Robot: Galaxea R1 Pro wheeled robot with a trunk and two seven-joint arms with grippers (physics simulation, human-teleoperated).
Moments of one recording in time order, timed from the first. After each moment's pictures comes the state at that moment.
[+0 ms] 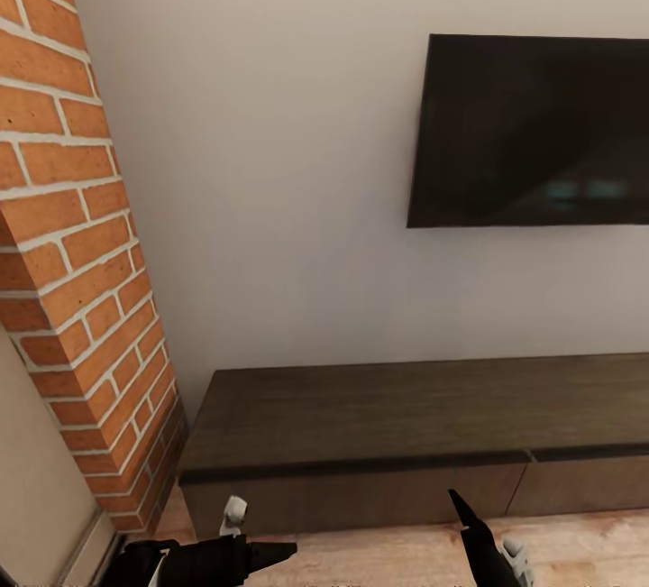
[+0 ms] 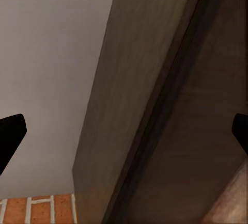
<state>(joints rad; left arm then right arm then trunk) -0.22 0.02 0.11 -0.91 0.05 0.76 -1.40 -0.05 -0.05 -0.13 -0.87 -1.22 0.09 0.42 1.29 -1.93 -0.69</state>
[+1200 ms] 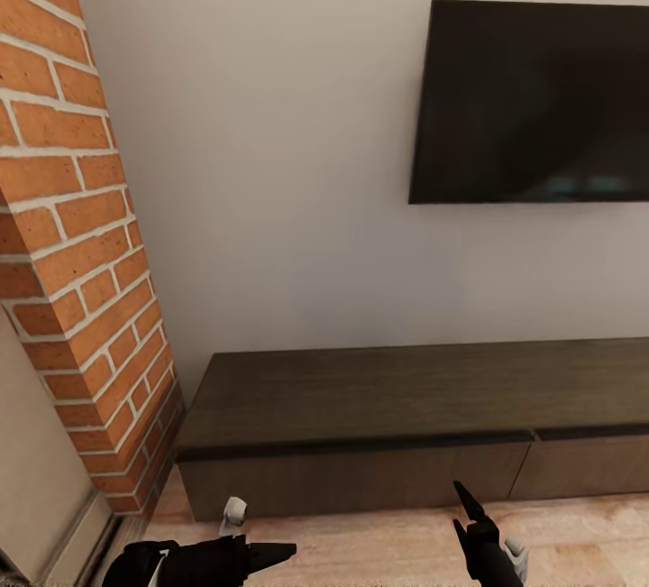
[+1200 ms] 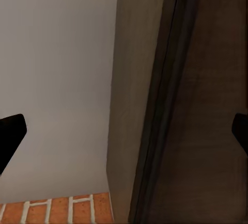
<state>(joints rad) -0.22 0.02 0.11 -0.91 0.05 0.76 -1.40 -0.05 -0.05 -0.13 -0.86 -1.38 0.18 0.54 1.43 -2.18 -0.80</state>
